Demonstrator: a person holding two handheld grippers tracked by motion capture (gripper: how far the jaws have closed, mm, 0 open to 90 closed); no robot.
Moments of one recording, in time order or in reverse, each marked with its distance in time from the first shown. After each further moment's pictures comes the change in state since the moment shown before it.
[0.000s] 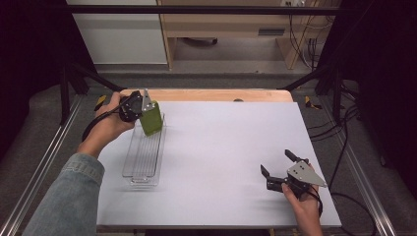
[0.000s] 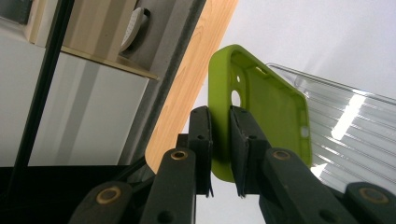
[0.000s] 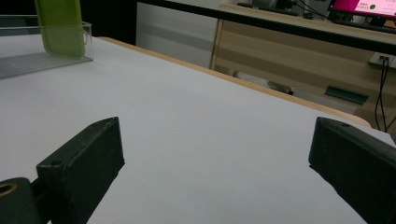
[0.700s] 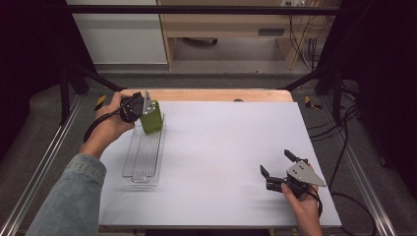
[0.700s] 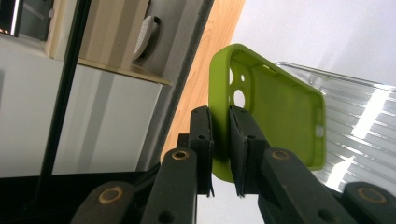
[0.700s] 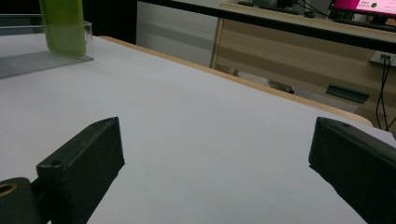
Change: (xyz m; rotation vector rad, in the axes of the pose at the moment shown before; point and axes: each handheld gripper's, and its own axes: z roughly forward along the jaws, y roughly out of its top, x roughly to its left) left arm -0.002 -0.001 0.005 -0.013 0.053 0.077; right arm 0.001 0.000 0.001 0.005 0.002 0.002
